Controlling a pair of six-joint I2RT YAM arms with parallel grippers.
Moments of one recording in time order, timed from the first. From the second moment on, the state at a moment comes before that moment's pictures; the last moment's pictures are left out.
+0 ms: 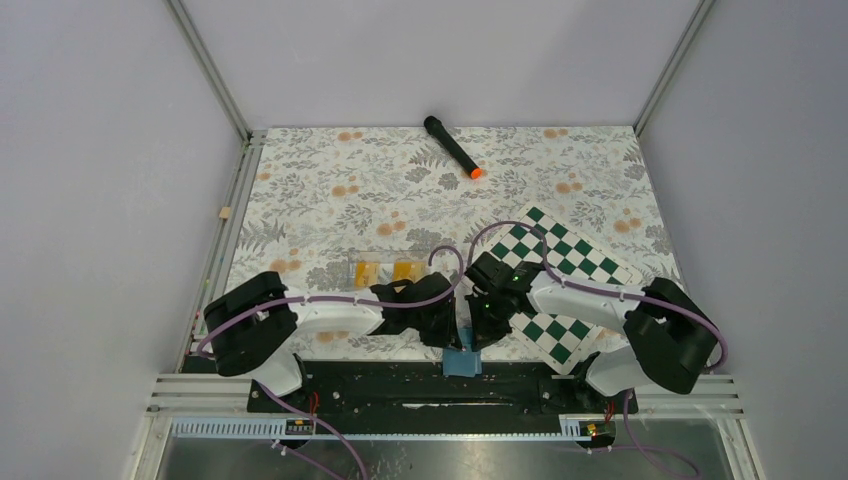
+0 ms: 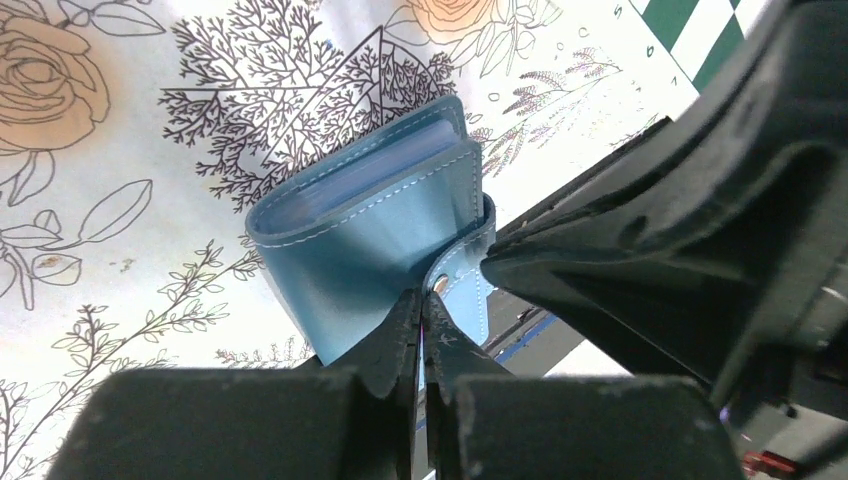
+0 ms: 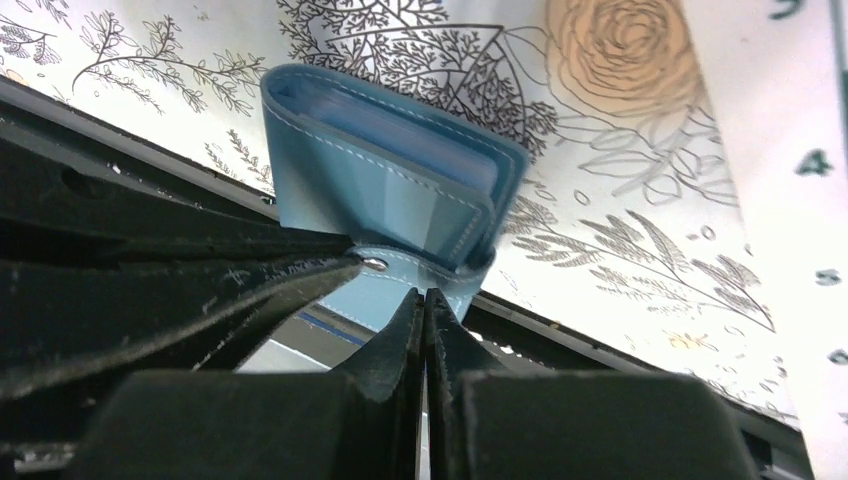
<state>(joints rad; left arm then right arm) -1.11 1.56 0.74 -0.08 0.19 -1.02 0.87 1.45 0.74 -0.60 -0.31 0.70</state>
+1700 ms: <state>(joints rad) -1.13 1.60 0.88 -0.30 0.17 -0.99 0.86 1.46 0.74 -0.54 -0.31 0.73</state>
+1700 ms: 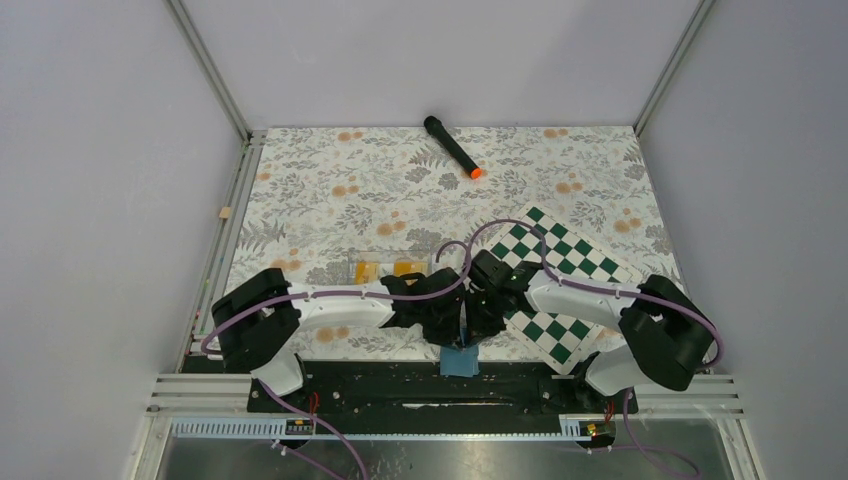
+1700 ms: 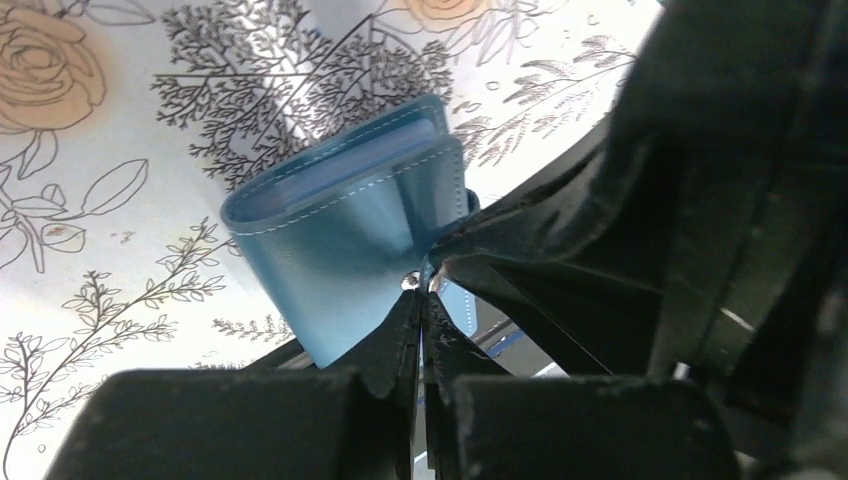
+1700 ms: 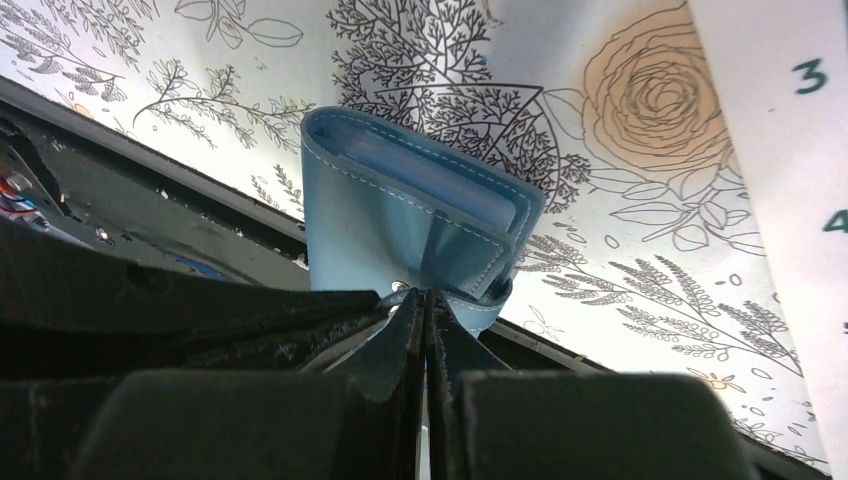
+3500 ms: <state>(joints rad) -1.16 1.60 0.85 -0.30 0.15 -1.00 0.86 1.56 0.83 -0.63 -0.24 0.69</state>
